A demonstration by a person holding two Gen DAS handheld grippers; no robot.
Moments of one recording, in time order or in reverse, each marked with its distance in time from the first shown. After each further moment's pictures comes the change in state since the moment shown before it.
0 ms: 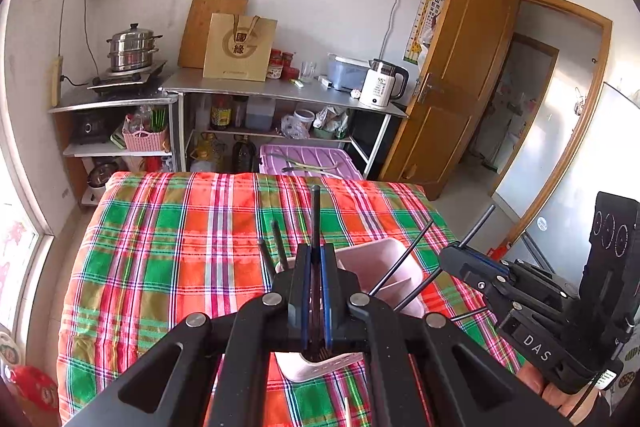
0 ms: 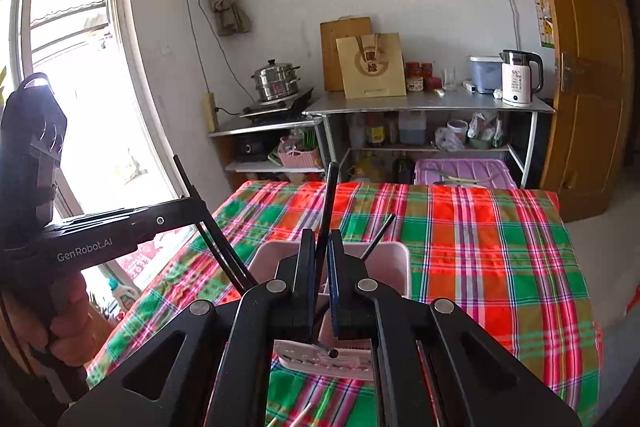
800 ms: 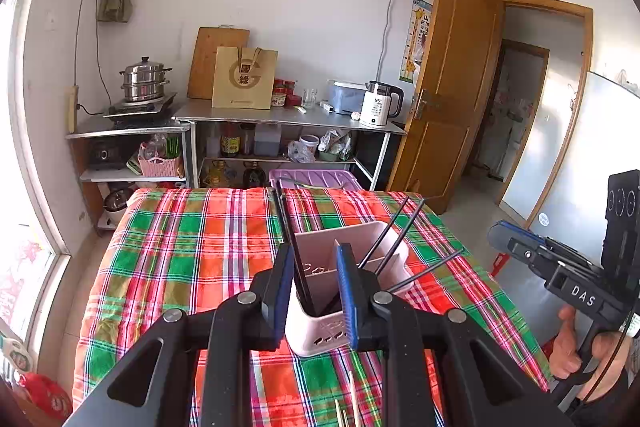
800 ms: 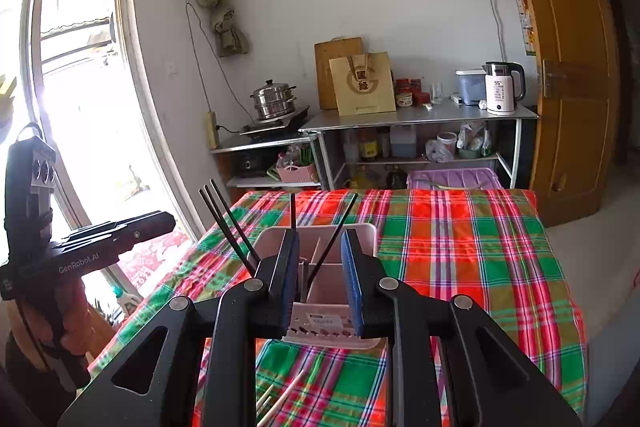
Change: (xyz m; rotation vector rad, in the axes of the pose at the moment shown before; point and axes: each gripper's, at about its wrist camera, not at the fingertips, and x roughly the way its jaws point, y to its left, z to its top) left arm -0.074 -0.019 -0.052 0.064 -0.130 0.041; right arm -0.084 -0.012 -0.024 0.029 -0.092 -0.009
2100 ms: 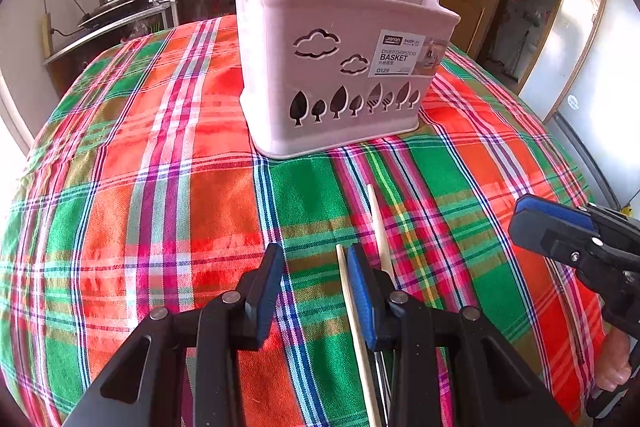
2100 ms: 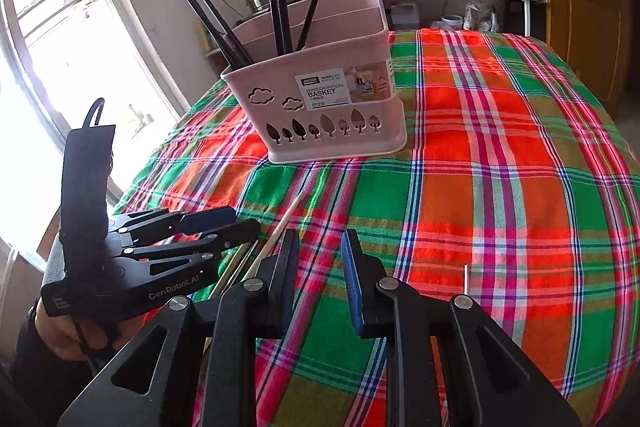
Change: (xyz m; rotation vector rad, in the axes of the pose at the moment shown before) left arm 0.112 -0.018 -0.177 0.055 0.417 0.039; right arm 0.054 -0.012 -0.154 0.083 0.363 0.040
